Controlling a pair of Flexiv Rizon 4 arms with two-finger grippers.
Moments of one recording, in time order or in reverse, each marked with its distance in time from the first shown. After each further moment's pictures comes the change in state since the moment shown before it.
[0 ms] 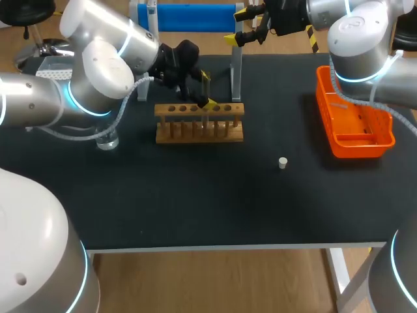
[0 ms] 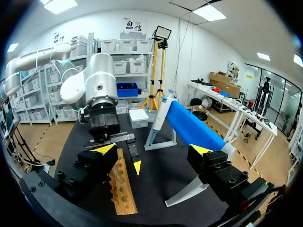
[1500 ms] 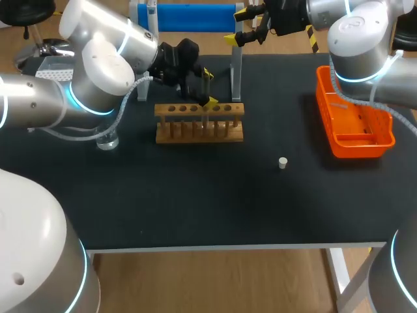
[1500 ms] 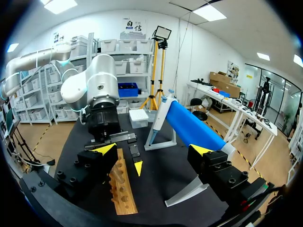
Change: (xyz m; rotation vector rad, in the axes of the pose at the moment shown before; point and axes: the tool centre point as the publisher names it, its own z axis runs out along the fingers) left arm -0.001 -0.009 0.000 0.046 0.010 0.048; right arm 0.000 0.000 0.000 0.000 0.000 0.000
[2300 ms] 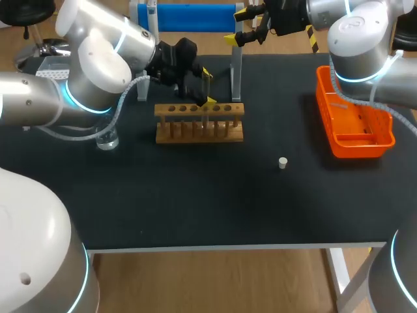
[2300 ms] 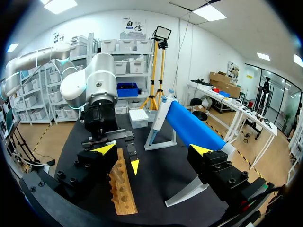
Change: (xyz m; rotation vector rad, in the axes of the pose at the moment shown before) left arm 0.007 -0.003 -0.004 0.004 0.023 0.022; right arm 0.000 0.000 0.000 0.000 0.000 0.000
